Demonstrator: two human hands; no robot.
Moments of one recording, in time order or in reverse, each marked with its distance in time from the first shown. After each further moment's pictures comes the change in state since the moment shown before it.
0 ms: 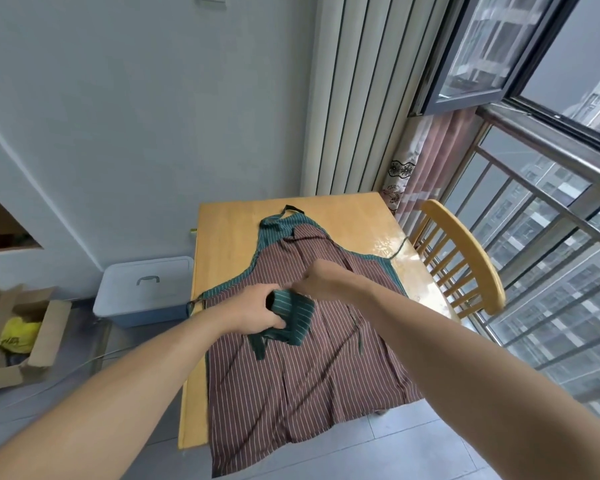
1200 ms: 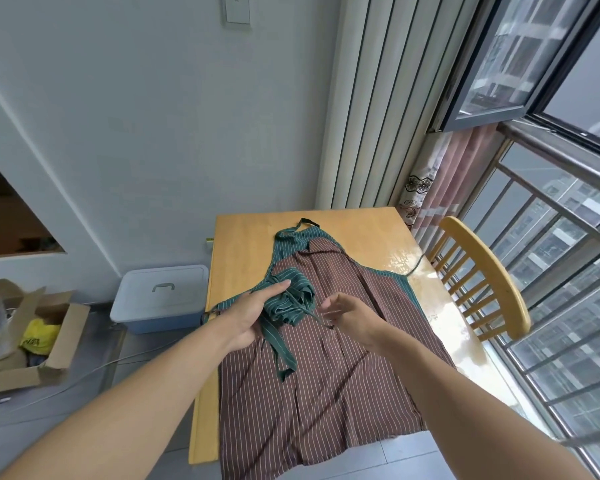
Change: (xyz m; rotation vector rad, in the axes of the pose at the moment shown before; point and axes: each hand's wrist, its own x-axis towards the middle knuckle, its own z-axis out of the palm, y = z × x) left_hand 0.002 -0.005 -0.010 -1.139 0.160 -0.246; right_hand -0.009 0.053 0.033 0.750 -0.033 -0.035
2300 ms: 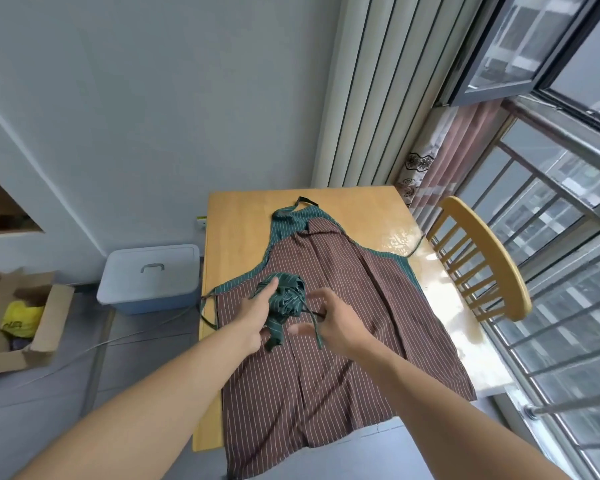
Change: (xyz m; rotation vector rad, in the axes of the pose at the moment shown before) left_hand 0.054 -0.048 -0.025 -0.020 0.312 -0.095; right_hand 0.012 0.010 0.063 -0.213 0.107 -0.153
